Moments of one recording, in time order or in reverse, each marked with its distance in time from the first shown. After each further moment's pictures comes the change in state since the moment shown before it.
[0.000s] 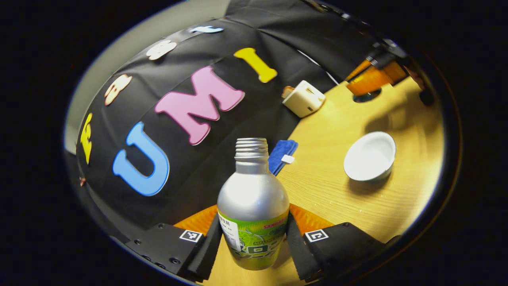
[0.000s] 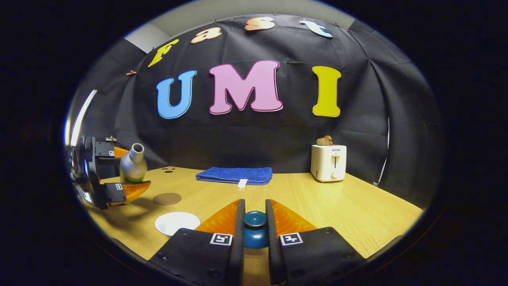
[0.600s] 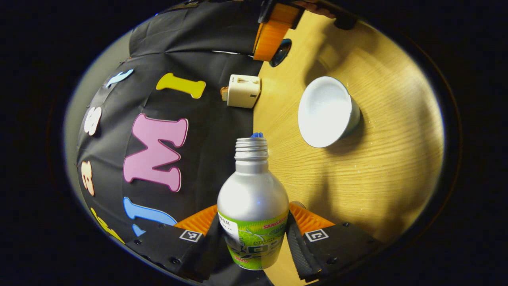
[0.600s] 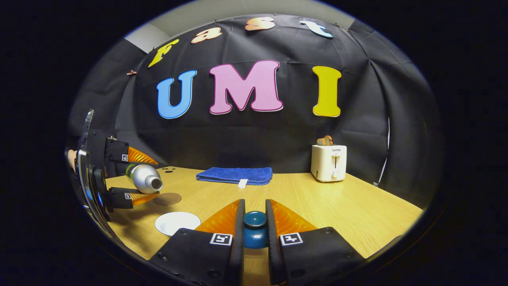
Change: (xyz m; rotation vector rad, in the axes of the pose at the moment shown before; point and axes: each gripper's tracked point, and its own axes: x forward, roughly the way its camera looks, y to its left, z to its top) left arm 0.015 -0.021 0.008 0.558 -0.020 -0.123; right arm 0.000 0.000 0.000 0.000 0.000 0.000
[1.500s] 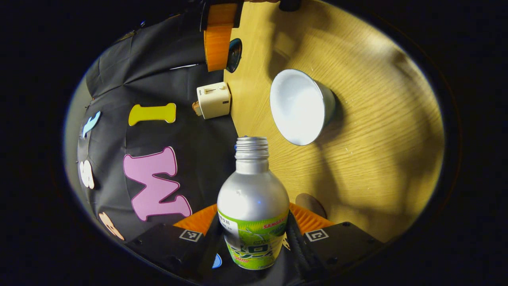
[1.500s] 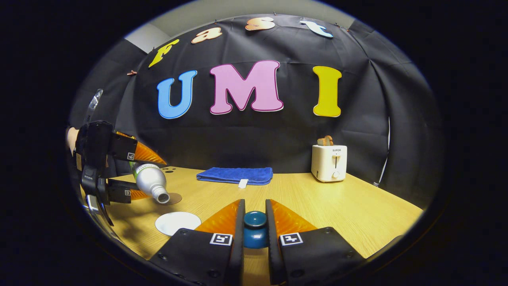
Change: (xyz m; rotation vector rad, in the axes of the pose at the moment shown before) left arm -0.010 0.004 0.011 0.321 0.024 -0.064; right arm 0.000 0.000 0.000 0.000 -0.001 0.004
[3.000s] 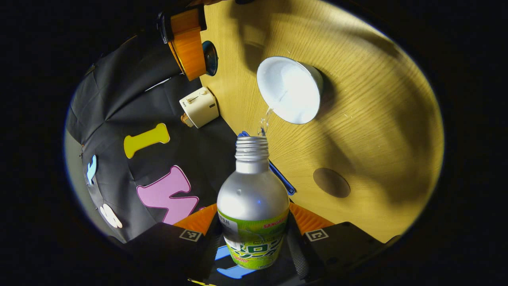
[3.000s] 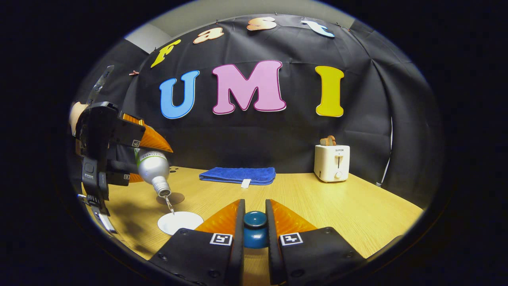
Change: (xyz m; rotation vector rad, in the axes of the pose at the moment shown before) left arm -0.004 0.027 -0.009 0.314 0.074 -0.001; right arm -0.001 0.004 0.000 0.000 0.001 0.020
